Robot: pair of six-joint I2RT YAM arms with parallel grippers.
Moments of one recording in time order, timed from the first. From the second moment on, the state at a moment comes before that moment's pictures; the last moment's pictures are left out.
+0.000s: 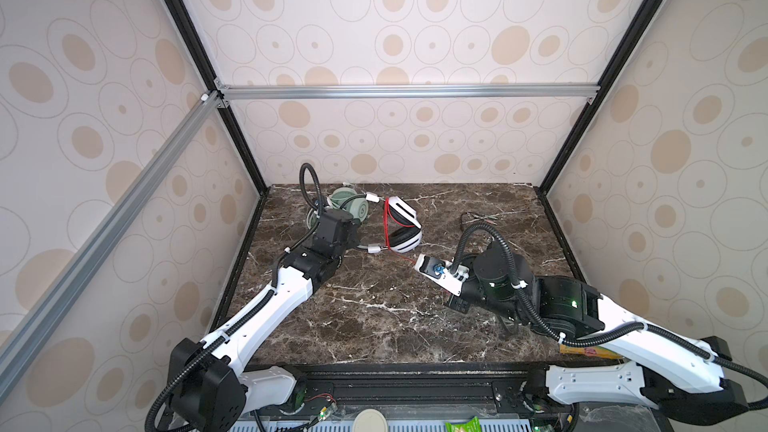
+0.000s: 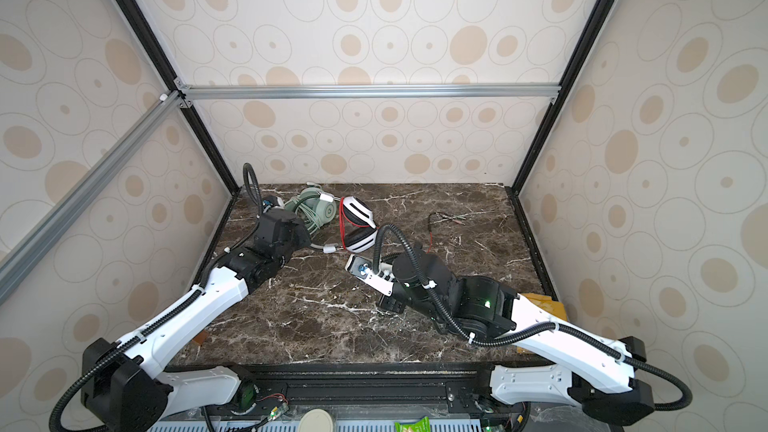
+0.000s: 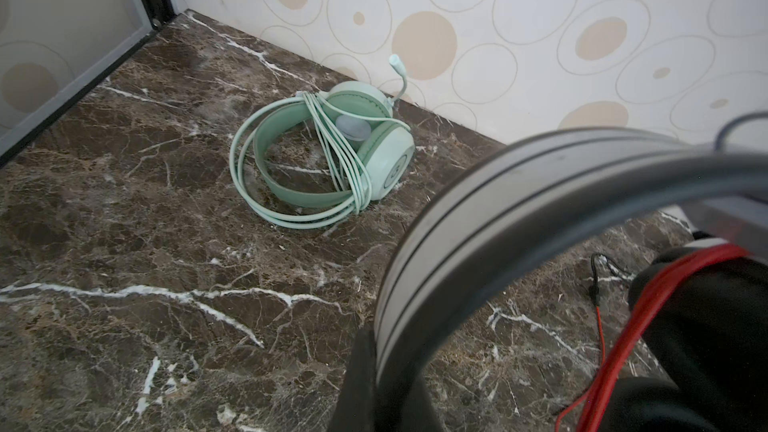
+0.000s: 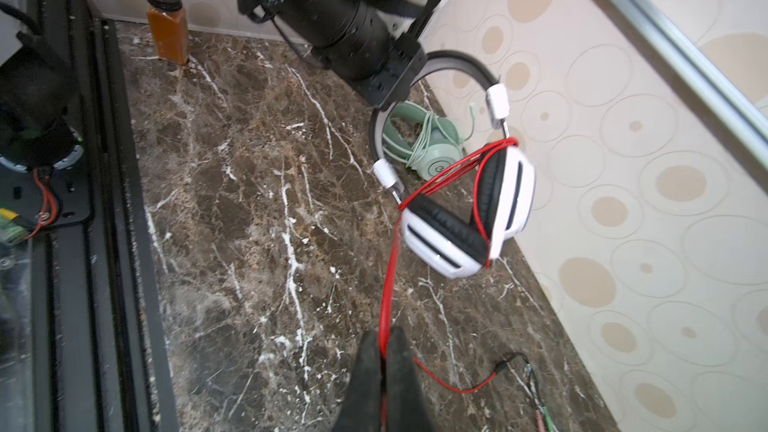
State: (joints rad) left arm -0.50 1.26 1.04 -0.37 -0.42 -0.64; right arm 1.17 1.10 1.36 -0.74 0.35 -0.40
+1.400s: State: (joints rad) left arm -0.57 1.22 1.02 -0.23 -0.20 -0.42; right arm 0.50 1.59 1.67 -0.57 -0.16 -0.26
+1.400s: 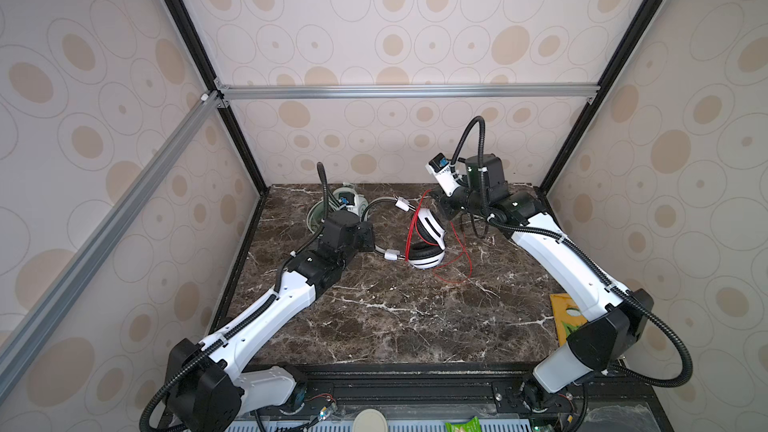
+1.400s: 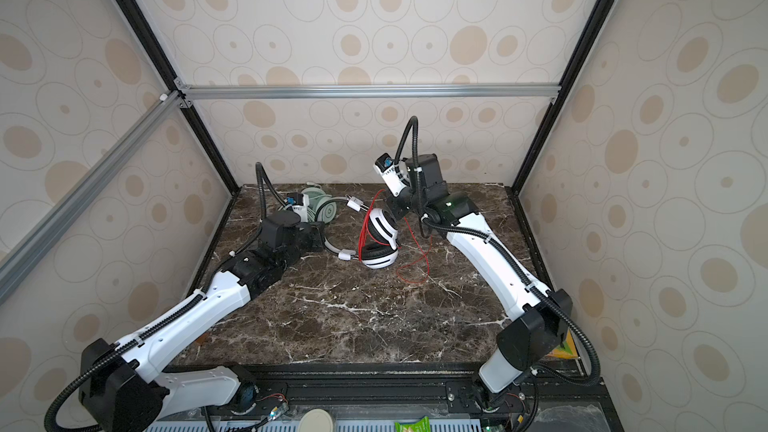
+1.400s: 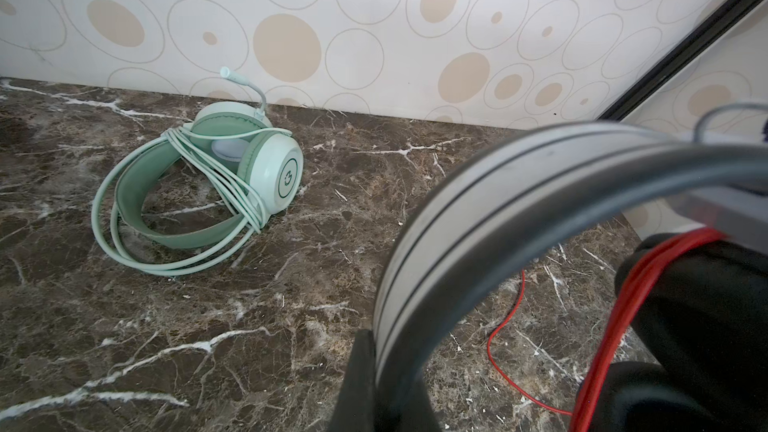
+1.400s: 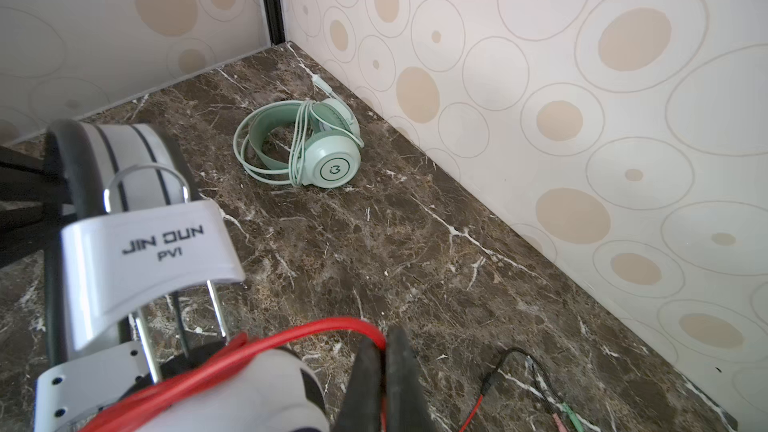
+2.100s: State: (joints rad) left arm -0.56 1.14 0.90 -0.12 0.01 -0.38; right arm 0.33 1.66 1.37 -0.15 -0.80 0.02
